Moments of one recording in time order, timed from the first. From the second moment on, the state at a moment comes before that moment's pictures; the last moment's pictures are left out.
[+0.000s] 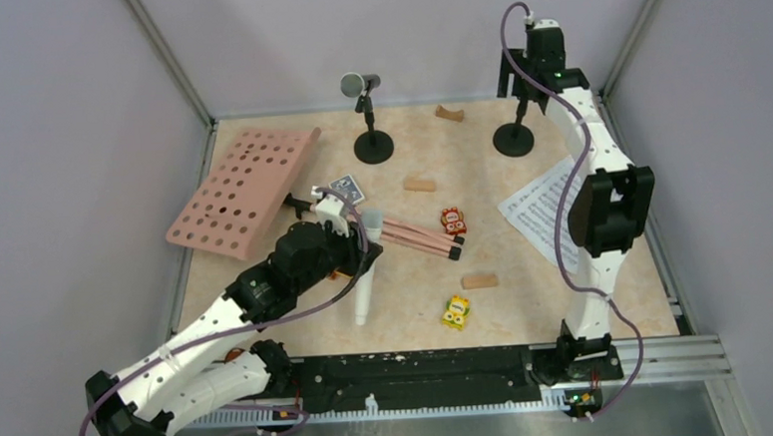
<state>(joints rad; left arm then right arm) -0.82 0.80 0.72 -0.29 -0.07 -0.42 0.12 2.08 2.07 -0.56 0.19 0.13</state>
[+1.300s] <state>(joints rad) -1.11 2.36 1.82 -0.07 -0.07 -0.99 0.12 0.64 1.13 -0.66 -0.05 0.42</state>
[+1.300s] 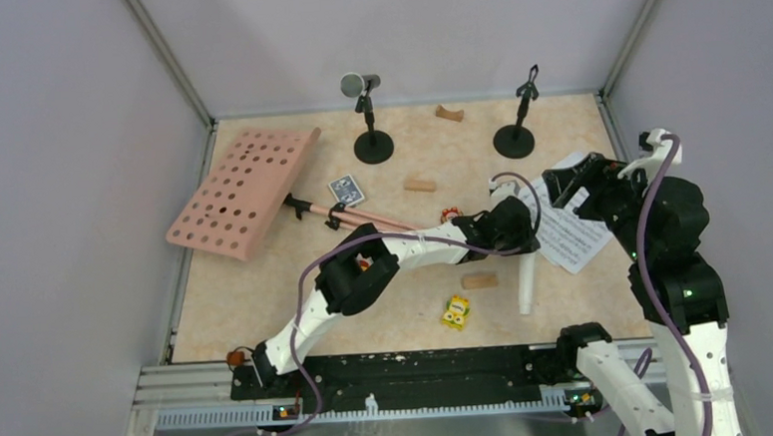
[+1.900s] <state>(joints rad) -1.11 2.31 1.75 -0.17 -0.33 -1.03 0.12 0.60 1.09 -0.69 -0.06 0.42</state>
